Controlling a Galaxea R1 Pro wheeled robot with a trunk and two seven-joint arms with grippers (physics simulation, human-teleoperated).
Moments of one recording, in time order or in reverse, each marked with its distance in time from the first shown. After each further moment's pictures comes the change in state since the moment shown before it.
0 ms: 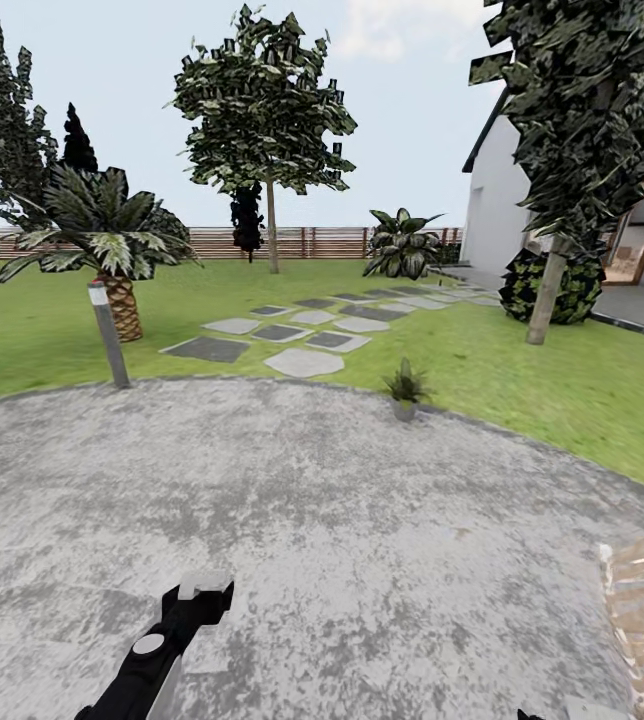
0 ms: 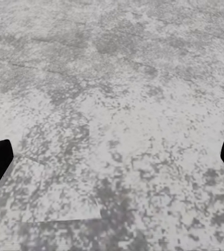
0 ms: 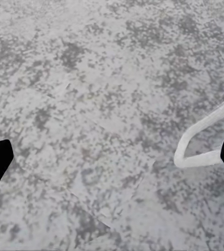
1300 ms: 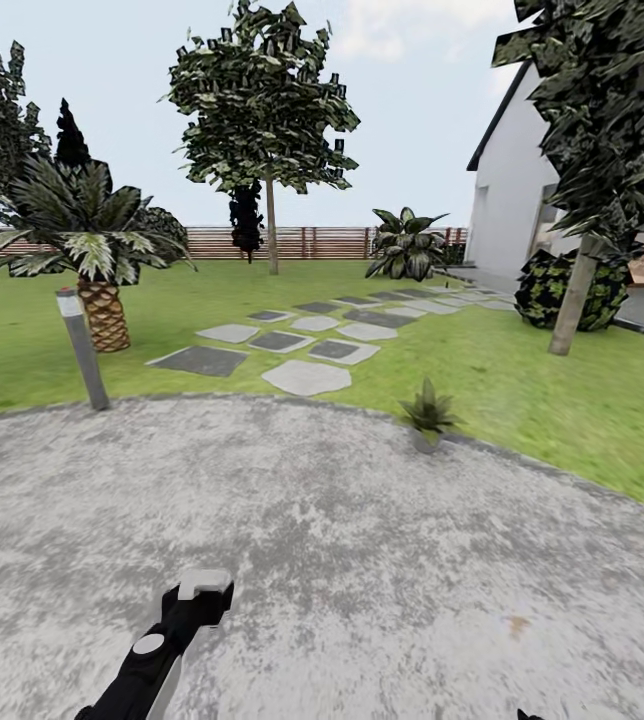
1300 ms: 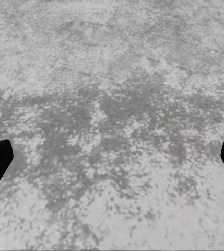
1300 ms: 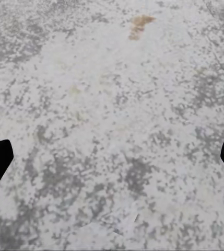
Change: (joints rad) left arm 0.000 0.000 0.000 0.001 0.000 0.000 0.000; right arm 0.000 0.000 0.000 0.000 0.000 0.000 0.000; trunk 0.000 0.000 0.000
